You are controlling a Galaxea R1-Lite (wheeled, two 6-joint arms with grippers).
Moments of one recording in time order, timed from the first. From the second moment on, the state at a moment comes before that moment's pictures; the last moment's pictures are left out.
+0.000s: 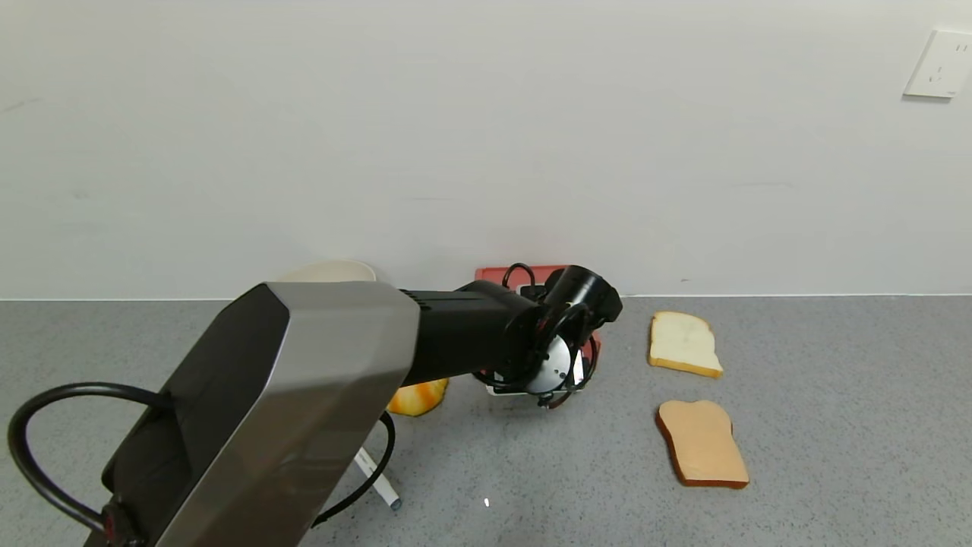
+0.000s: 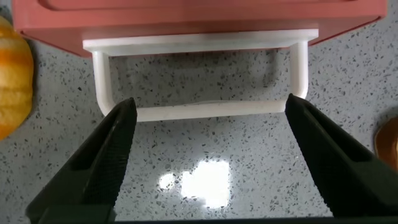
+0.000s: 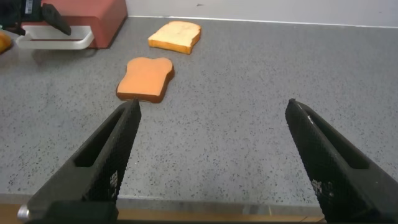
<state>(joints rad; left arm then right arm) -0.78 2.40 -1.98 0.50 0.45 -0.66 0.00 0.00 -0.01 0.02 0.02 0.00</state>
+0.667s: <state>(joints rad) -0.77 2.43 -1.98 0.46 0.46 -0.64 0.00 0.00 -0.01 0.02 0.02 0.00</state>
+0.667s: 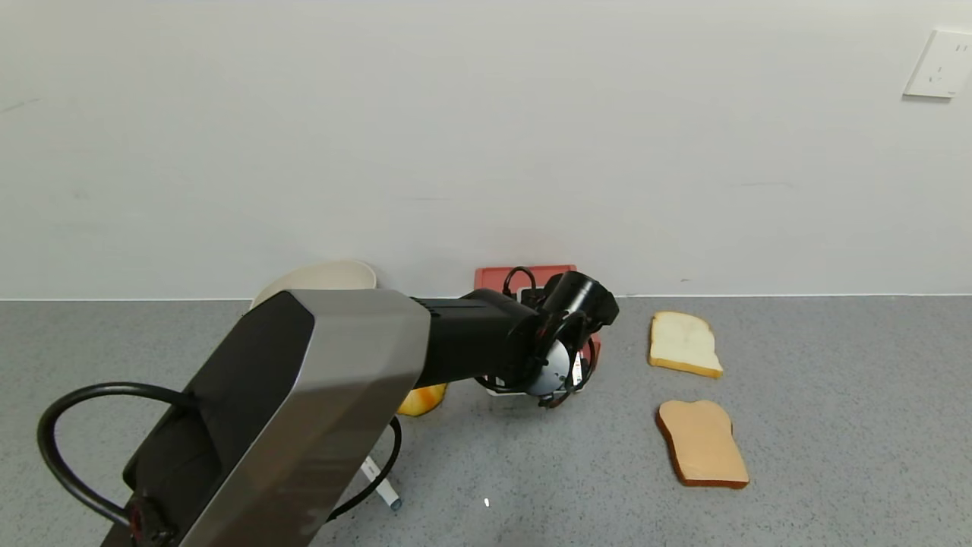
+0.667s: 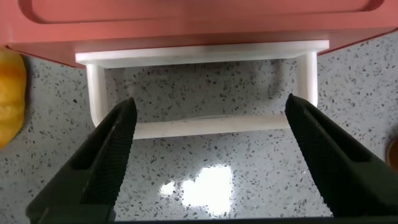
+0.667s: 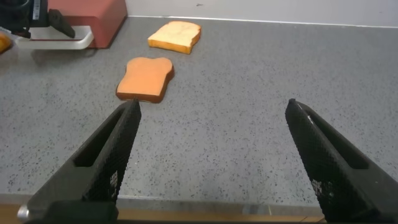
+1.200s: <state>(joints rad) -0.77 2.45 -1.98 0.45 0.49 -0.59 0.00 0.00 -0.01 0.02 0.02 0.00</state>
